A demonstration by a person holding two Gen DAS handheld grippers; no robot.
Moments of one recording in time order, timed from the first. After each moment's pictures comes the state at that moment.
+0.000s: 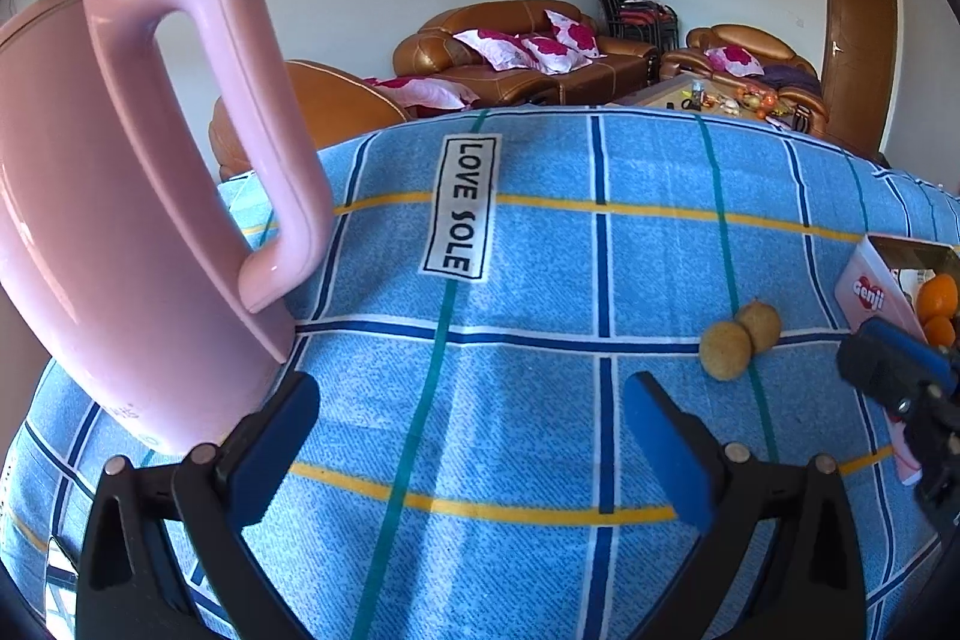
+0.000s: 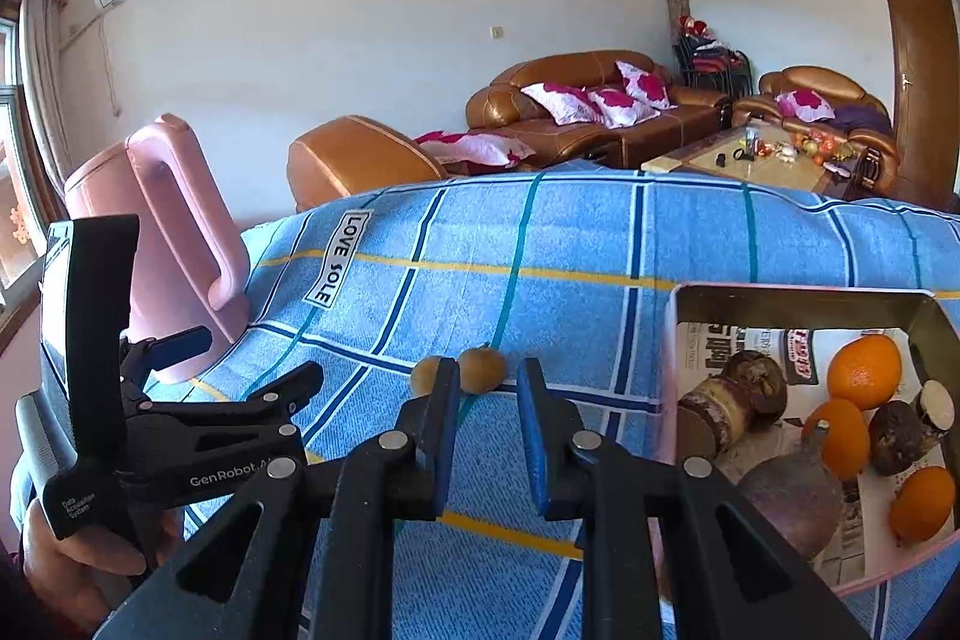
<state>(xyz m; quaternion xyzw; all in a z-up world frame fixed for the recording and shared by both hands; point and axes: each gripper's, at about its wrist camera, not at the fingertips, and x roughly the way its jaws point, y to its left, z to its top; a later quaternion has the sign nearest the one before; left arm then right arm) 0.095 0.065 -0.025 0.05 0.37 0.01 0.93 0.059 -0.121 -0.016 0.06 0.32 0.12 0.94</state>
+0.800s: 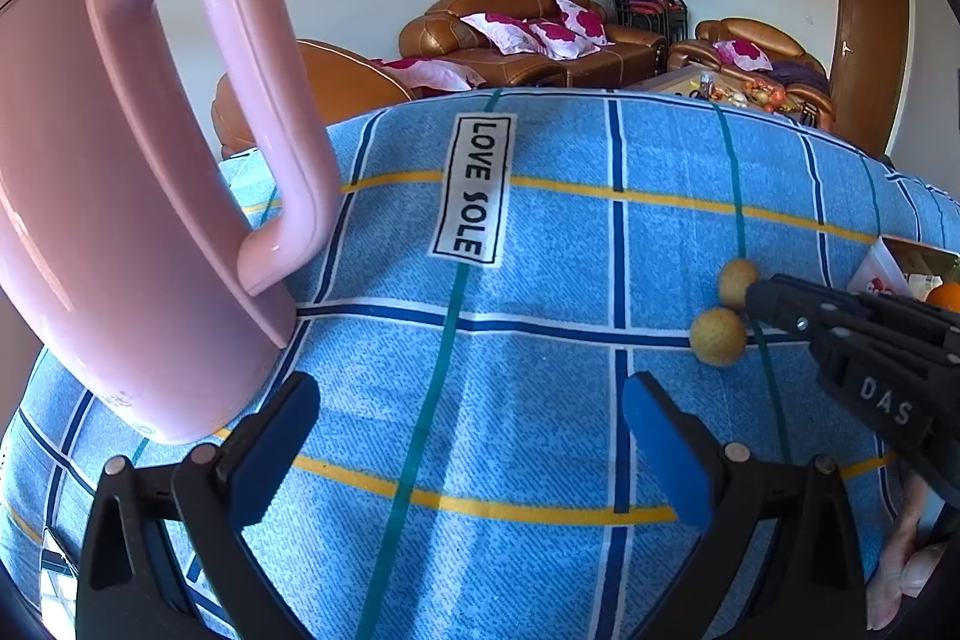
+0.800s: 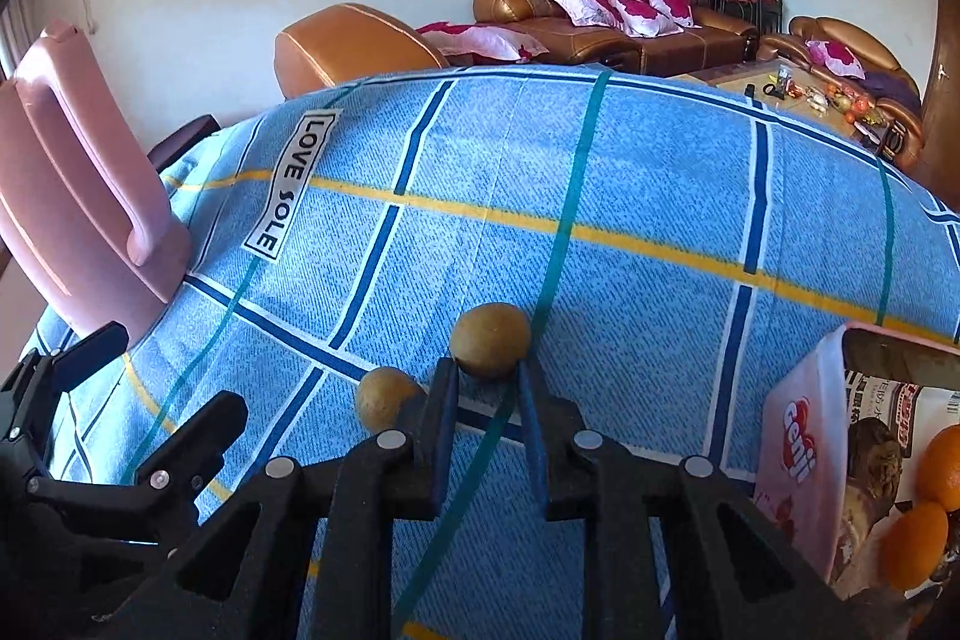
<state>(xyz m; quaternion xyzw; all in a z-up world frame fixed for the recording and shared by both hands) 0.104 0.066 -0.031 0.05 0.39 0.01 0.92 0.132 -0.103 -0.040 0.04 0.40 0.13 0.91</state>
